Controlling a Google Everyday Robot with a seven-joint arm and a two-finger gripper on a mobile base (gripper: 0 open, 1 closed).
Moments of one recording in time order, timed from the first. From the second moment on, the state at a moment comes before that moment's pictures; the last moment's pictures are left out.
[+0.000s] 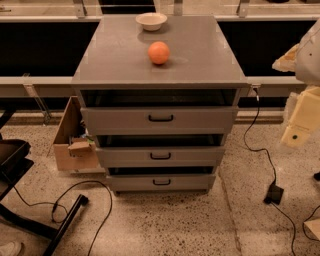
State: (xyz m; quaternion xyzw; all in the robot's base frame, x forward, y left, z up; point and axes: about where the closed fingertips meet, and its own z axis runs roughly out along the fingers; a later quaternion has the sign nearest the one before) arm 0.438 -0.217 0.976 -0.60 0.78 -0.03 0.16
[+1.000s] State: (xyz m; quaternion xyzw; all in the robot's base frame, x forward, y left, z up) arm 0.440 -0.221 0.882 -0.60 0.79 -0.04 0.10
